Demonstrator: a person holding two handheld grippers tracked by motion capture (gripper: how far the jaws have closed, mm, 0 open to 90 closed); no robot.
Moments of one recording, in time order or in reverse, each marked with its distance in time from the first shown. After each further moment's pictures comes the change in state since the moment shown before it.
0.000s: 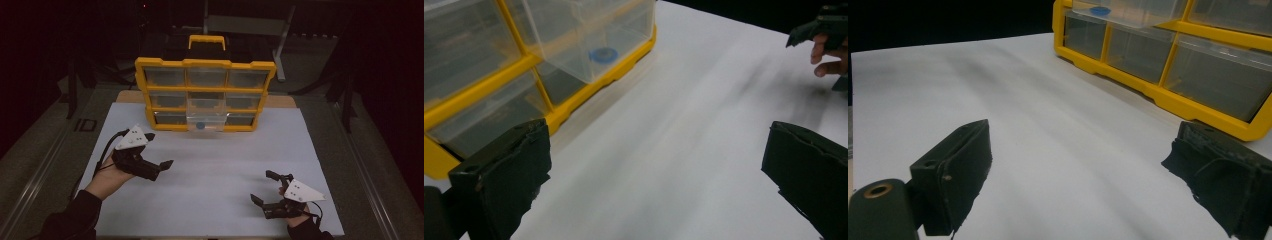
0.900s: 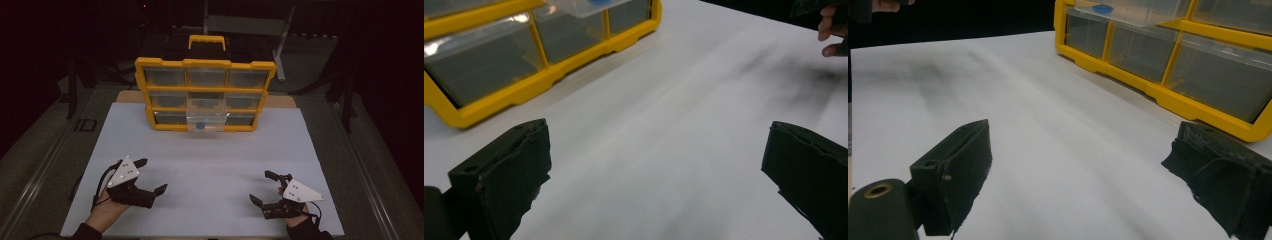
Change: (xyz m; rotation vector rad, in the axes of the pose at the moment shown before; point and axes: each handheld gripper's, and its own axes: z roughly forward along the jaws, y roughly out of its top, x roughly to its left) left arm -0.031 -0.075 -0.003 -0.063 0.058 -0.082; right arm 0.001 0.000 0.002 0.004 0.001 -0.013
